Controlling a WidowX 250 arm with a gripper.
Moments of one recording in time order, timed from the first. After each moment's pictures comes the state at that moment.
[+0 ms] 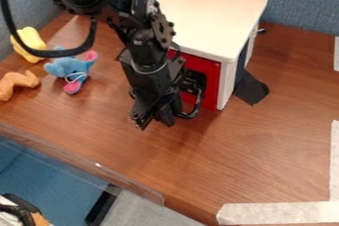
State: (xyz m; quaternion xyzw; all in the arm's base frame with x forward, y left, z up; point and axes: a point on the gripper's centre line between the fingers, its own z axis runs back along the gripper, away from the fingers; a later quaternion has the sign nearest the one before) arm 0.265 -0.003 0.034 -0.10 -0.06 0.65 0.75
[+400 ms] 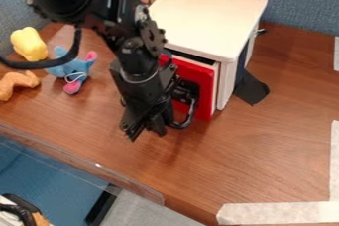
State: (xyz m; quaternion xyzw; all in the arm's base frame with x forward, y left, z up) arm 0.241 -0.010 0.035 -0.10 -0.05 0.65 0.75
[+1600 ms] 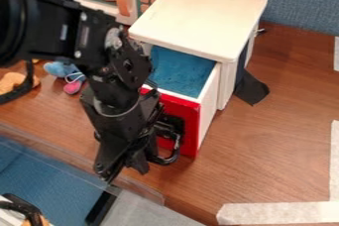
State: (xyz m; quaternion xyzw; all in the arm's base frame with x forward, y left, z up) arm 0.179 -0.024 0.055 -0.08 -0.03 0.67 0.74
